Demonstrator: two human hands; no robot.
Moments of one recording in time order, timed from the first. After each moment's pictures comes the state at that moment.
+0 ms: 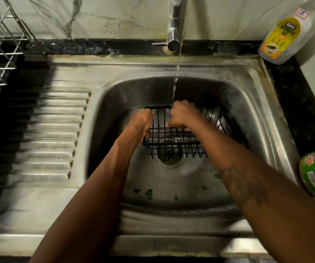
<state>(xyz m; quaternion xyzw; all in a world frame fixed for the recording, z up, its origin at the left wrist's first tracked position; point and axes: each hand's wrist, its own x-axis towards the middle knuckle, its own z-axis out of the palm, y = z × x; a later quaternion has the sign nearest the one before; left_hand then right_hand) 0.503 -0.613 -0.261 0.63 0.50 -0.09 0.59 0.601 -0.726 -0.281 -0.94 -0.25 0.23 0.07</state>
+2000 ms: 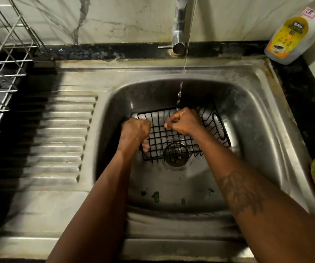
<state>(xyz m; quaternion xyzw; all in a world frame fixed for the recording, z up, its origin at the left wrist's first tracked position) 0.454 -0.601 -0.257 0.77 0.40 -0.05 0.49 0.589 -0.732 -0.314 -0.90 -0.19 0.24 0.30</state>
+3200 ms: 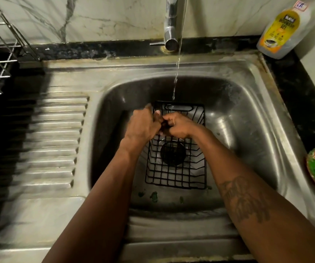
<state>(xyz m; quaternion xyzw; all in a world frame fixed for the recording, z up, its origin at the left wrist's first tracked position) 0.495 -0.604 -0.277 0.94 0.23 0.00 0.24 0.583 -0.738 -0.307 -0.82 -0.27 0.39 0.33</state>
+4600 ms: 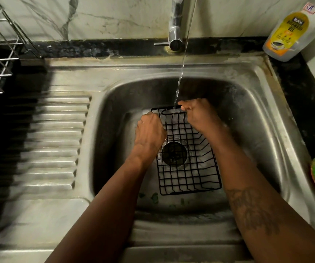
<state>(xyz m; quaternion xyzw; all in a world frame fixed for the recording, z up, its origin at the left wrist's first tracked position) 0.482 -0.632 -0.280 0.94 0.26 0.03 0.23 0.603 -0.766 -0.283 -0.92 -0.28 0.10 0.24</state>
